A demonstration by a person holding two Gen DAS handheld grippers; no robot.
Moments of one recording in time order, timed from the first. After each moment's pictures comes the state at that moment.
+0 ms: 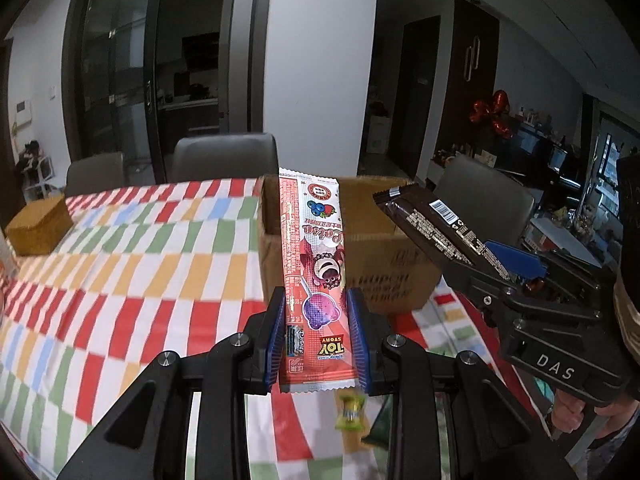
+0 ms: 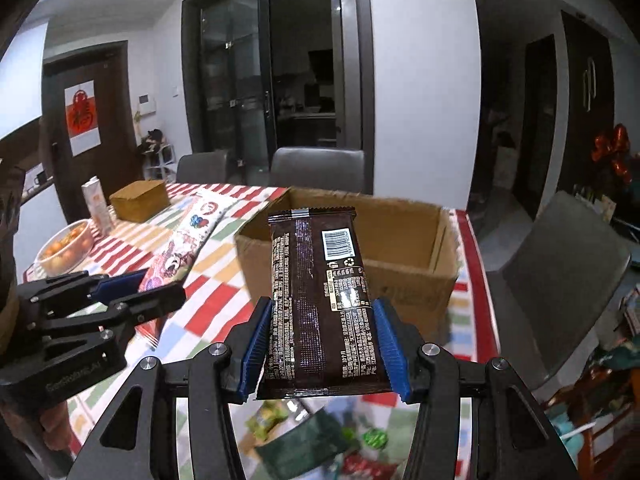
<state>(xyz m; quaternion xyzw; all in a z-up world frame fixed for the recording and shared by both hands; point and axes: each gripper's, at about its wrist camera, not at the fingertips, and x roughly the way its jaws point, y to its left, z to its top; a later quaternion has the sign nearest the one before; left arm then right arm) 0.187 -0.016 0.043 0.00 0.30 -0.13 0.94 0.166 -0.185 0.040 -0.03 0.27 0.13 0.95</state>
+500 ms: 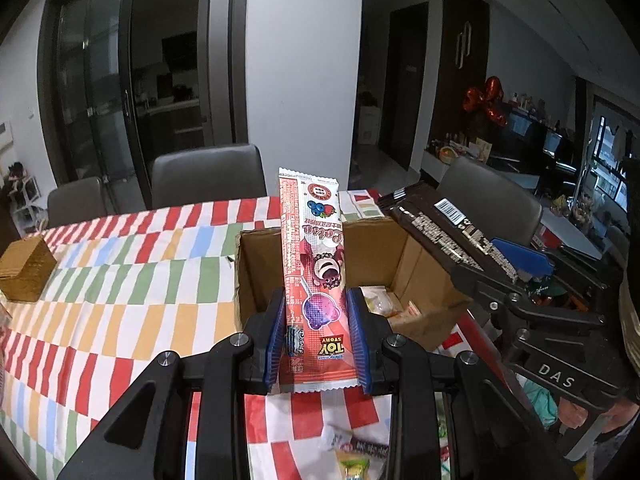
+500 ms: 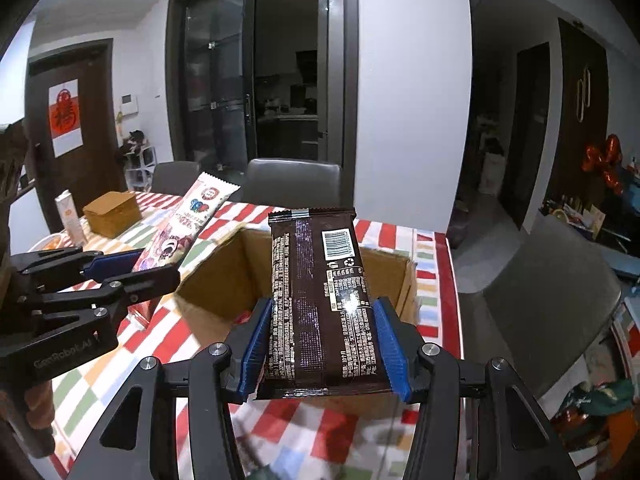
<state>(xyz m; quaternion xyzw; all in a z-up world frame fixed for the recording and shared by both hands) 0.276 -0.041 0.072 0.03 0.32 -0.15 0.93 0.238 -0.213 0.069 -0.04 0.27 0.10 0.96</state>
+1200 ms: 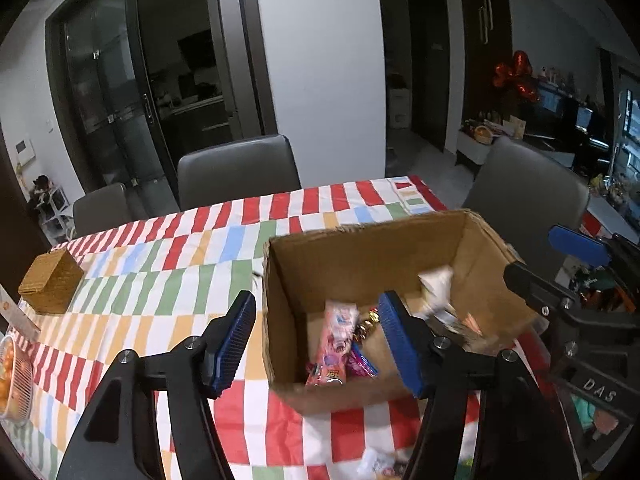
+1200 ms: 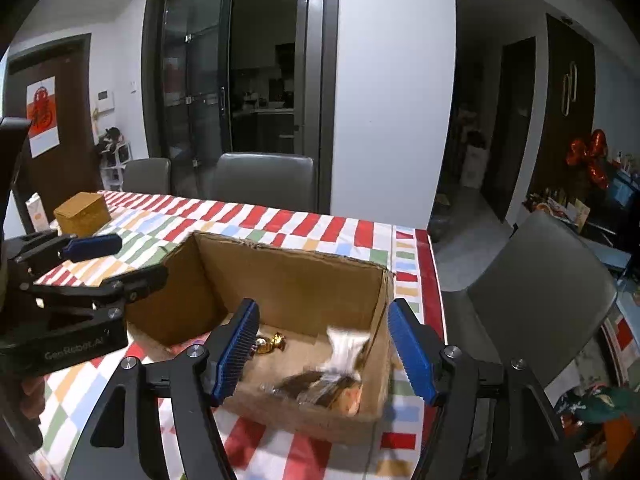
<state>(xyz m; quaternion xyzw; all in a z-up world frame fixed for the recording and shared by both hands) 0.292 -0.058 0.058 0.08 0.33 -0.08 0.94 0.264 -0.216 0.053 -0.04 0.28 0.06 0.96</state>
